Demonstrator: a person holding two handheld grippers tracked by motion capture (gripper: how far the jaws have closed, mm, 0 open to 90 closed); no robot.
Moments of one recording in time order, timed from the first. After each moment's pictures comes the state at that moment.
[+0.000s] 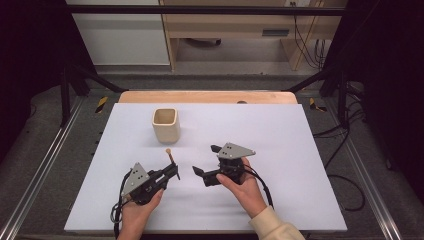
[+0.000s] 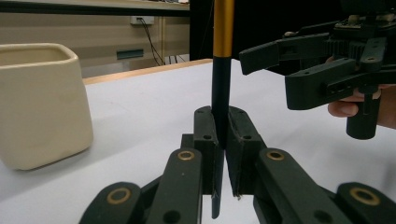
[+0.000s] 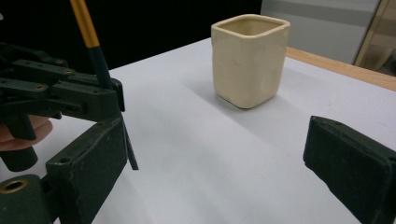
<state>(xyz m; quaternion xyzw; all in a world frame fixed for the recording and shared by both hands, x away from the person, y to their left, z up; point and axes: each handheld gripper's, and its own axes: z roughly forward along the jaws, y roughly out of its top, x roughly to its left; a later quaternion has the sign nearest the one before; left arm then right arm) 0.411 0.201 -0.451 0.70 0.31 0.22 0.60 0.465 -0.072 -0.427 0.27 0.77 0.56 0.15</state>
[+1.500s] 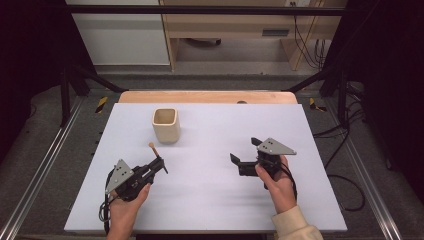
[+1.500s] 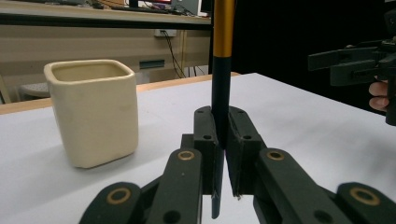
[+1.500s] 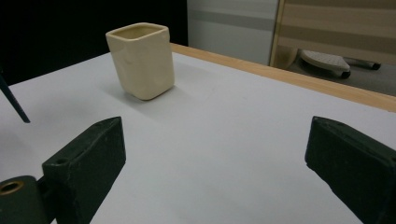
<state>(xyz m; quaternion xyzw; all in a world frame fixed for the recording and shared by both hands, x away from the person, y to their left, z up) 0.414 0.233 -0.442 0.67 0.34 0.25 0.61 0.470 -0.167 -0.423 0.36 0.72 0.54 0.24</state>
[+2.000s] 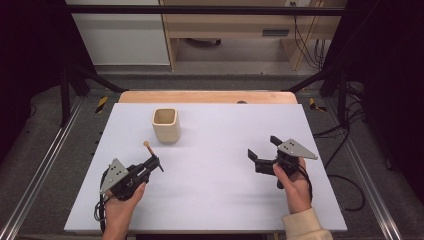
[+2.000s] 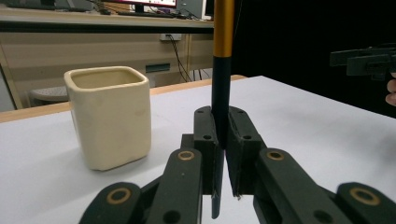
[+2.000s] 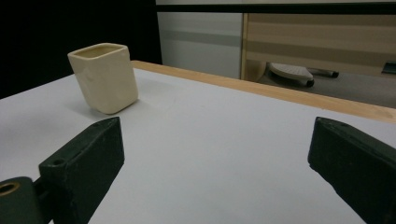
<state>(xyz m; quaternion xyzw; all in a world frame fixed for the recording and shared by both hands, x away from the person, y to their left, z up) 0.414 0.244 -0.437 0.67 0.34 0.26 0.61 0.466 -0.210 -0.424 0.39 0.68 0.56 0.28</state>
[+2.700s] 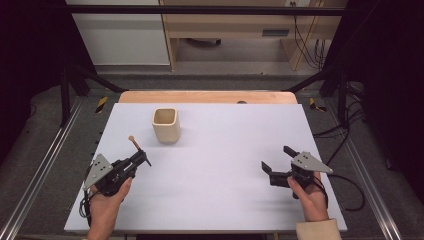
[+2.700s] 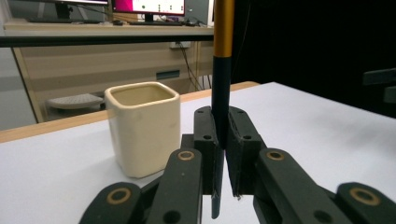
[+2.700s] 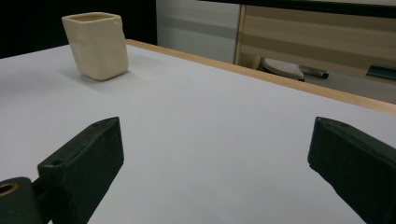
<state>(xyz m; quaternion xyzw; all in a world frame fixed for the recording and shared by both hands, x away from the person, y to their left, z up) 0.421 0.275 -0.421 0.67 0.33 0.29 0.60 0.441 -0.248 -0.443 0.37 0.70 0.53 0.30</state>
